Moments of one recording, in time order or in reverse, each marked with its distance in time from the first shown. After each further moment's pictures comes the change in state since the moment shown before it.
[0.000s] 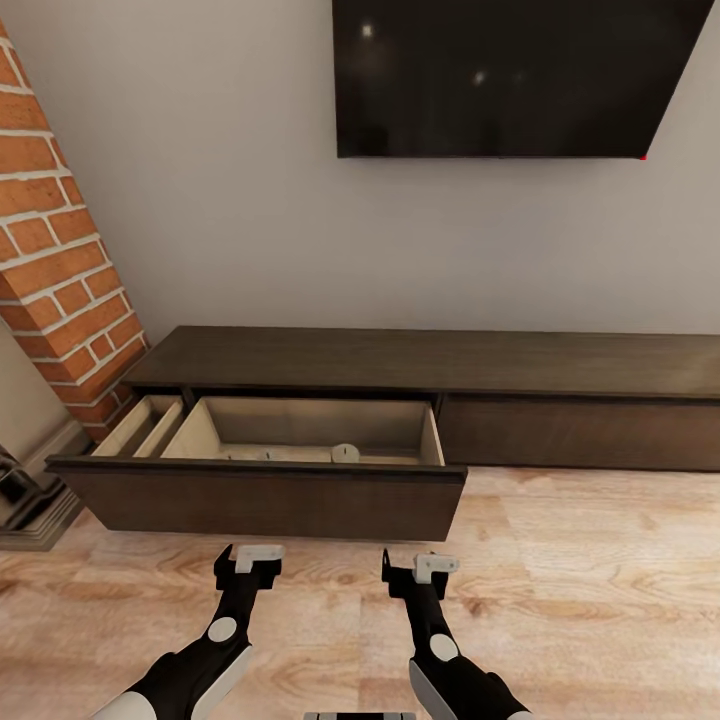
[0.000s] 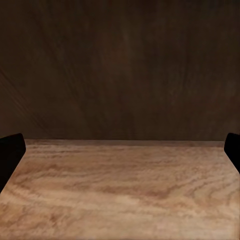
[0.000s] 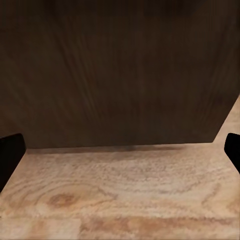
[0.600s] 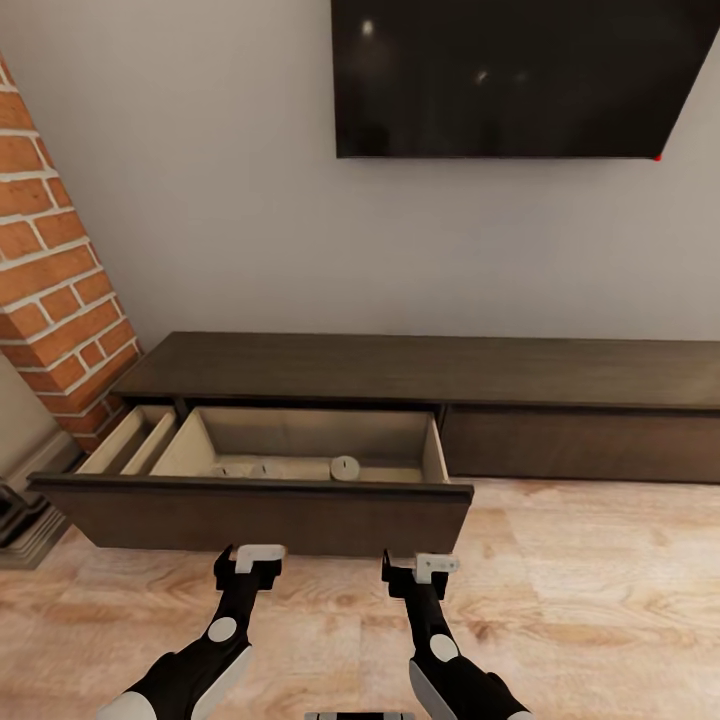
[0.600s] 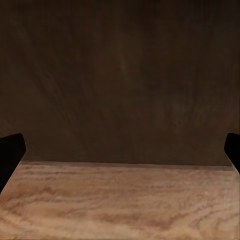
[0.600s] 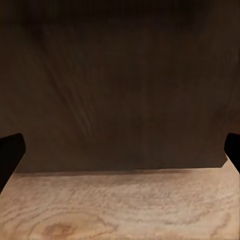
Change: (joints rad) left arm 0.000 0.000 0.000 0.001 0.000 0.002 0.000; right arm 0.000 0.001 -0.001 0.001 -0.001 -0.005 0.001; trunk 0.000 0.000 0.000
